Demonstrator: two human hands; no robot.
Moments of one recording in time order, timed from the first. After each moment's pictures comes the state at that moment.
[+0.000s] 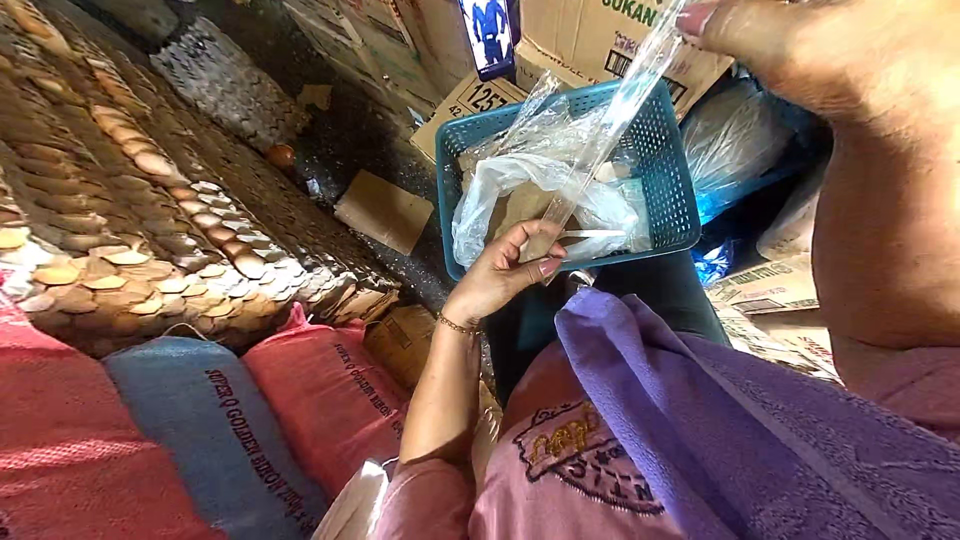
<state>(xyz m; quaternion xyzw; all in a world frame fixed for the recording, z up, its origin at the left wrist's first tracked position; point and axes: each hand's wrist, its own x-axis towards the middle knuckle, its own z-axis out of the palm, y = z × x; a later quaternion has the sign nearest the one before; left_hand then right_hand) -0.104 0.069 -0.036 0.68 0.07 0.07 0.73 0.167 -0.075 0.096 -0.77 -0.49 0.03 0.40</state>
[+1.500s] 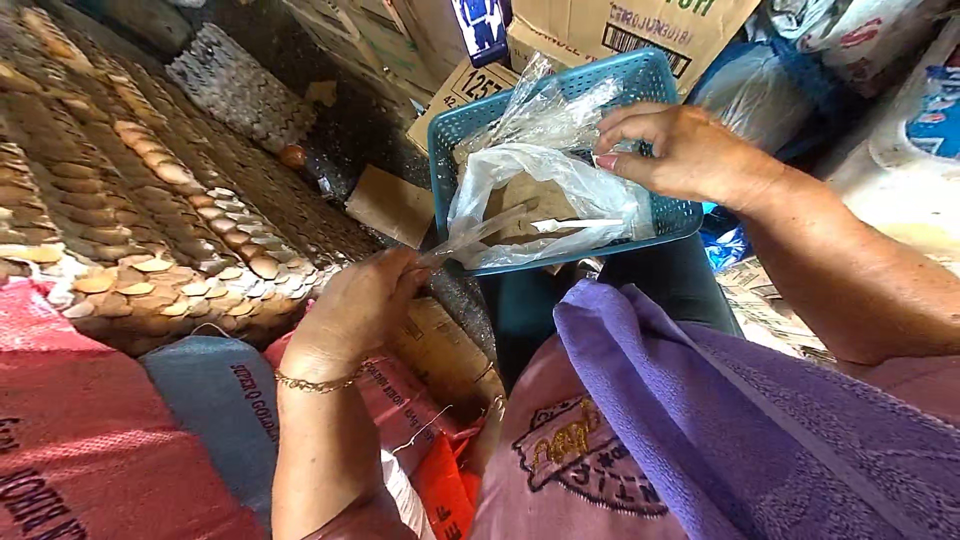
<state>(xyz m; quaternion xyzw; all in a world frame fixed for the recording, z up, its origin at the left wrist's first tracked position) -0.177 0.109 0.069 0.96 0.25 -0.10 0.12 0.159 -0.076 -0.001 -0.74 -0.57 0.20 0.30</state>
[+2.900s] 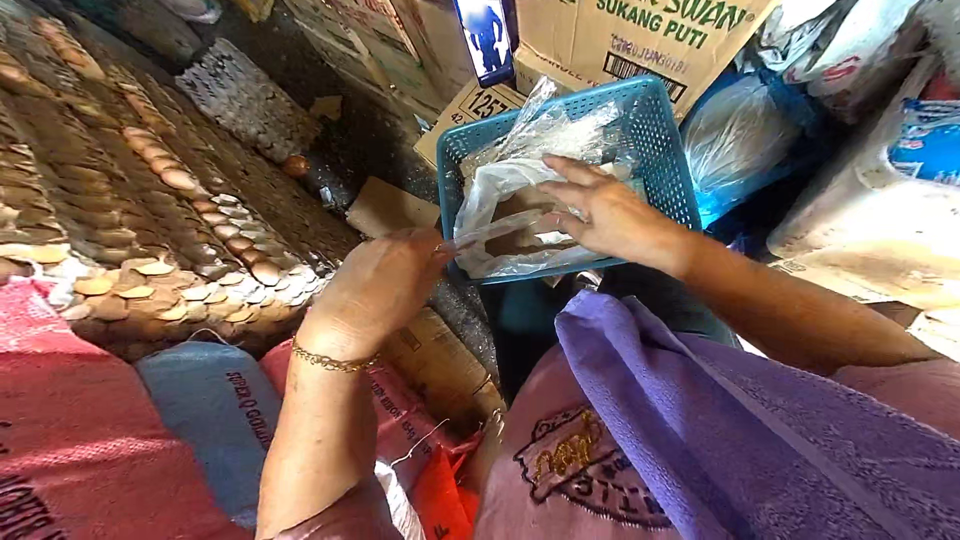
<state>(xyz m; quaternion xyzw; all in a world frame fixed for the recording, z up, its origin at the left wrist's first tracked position) -0.150 0.105 0.083 0.97 0.20 -0.08 0.08 0.094 -0.045 -0.029 -0.71 -0.62 0.15 0.29</state>
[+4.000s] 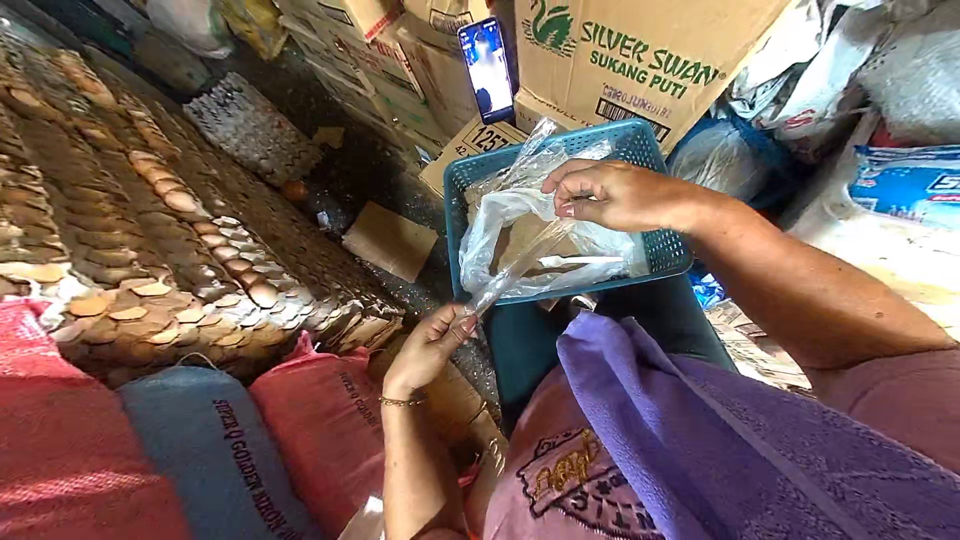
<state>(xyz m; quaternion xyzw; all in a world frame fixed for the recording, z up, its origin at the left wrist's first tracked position) -0.204 0.107 -0.049 0.76 0.20 0.07 0.61 0.135 -0.027 0.026 -0.66 -0.65 0.26 0.28</state>
